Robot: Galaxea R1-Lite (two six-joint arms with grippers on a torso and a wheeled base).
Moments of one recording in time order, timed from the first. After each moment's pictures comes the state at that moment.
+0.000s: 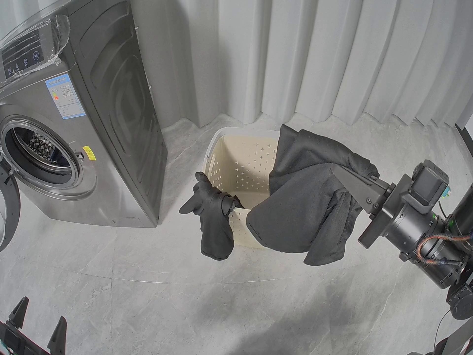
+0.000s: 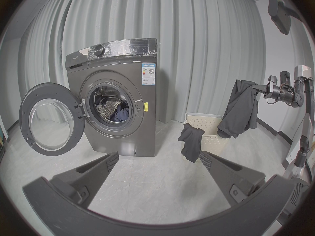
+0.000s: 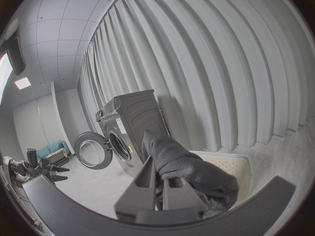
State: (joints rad) left arm 0.00 0.02 -0.02 0.02 -0.02 -0.02; right arm 0.78 1.49 -0.40 -1.34 -0.08 0.08
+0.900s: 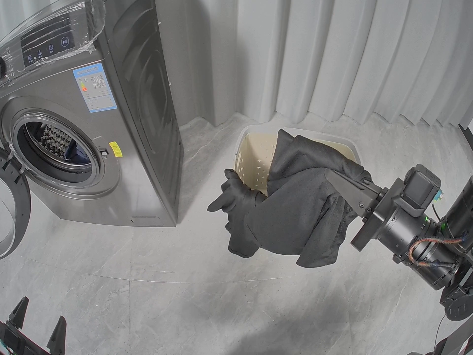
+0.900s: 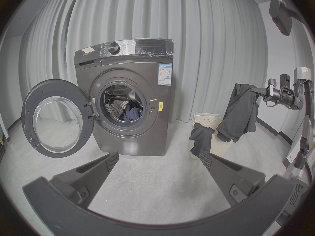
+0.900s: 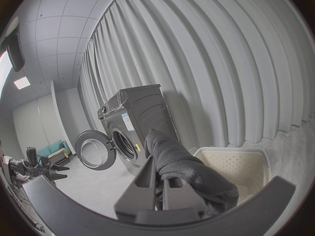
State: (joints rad) left arm 0.00 0.02 -0.02 0.02 -0.01 -0.03; right arm 0.77 1.54 -0.39 -1.37 -0.07 0.09
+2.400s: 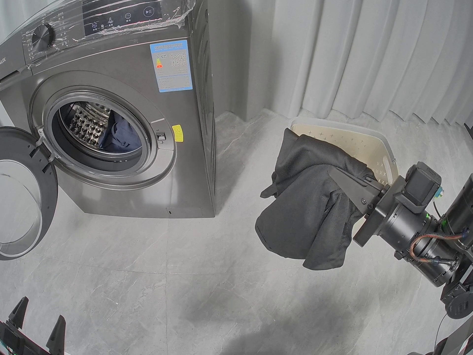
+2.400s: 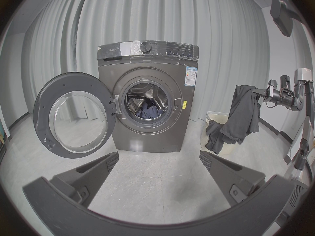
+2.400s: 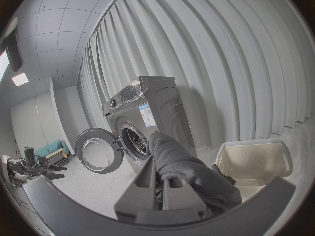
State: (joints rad) left arm 0.00 0.02 -0.02 0.02 -0.01 -0.04; right arm 0.74 1.53 -0.40 -1.38 -0.06 0.09
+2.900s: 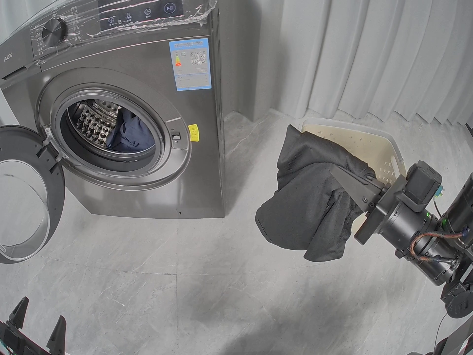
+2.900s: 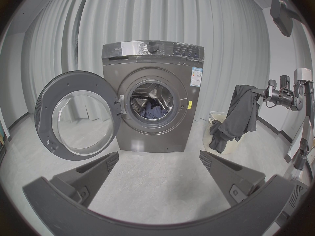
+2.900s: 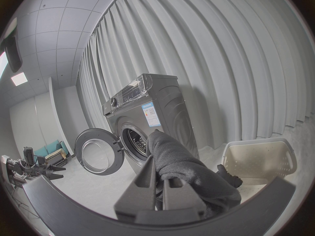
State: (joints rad) left arm 0.00 0.02 -0.02 0.02 -0.01 -0.04; right arm 0.74 1.53 -0.40 -1.38 -0.06 0.09
